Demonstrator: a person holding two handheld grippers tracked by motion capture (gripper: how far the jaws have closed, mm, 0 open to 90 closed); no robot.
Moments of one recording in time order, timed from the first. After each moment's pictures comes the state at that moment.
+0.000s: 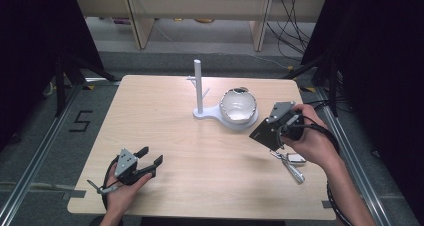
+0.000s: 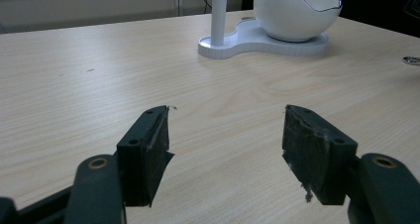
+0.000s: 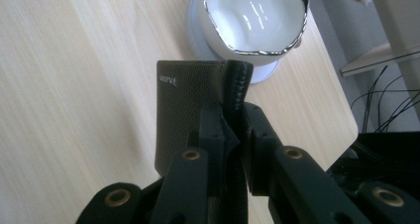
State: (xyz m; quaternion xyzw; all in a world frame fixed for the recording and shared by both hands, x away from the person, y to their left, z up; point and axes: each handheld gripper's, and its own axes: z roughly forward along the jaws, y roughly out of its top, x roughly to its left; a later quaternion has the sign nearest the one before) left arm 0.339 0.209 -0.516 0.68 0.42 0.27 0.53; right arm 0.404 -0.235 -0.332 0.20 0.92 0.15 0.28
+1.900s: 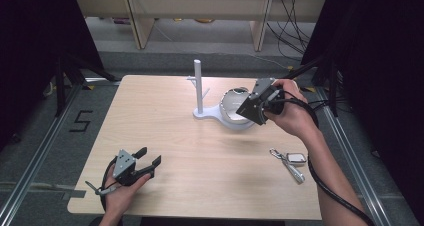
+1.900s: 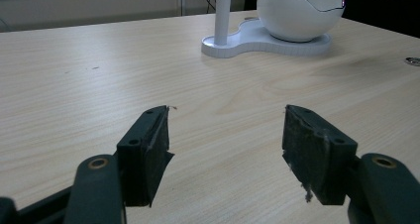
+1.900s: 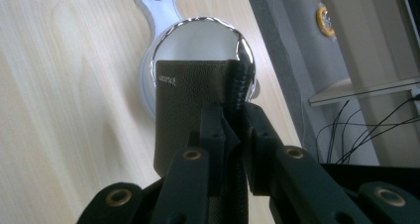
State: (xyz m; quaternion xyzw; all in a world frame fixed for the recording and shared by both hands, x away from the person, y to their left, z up) left arm 0.337 0.212 -0.518 0.68 0.42 0.27 0.54; right arm 0.459 -0.196 -0.310 0.15 0.92 0.16 0.33
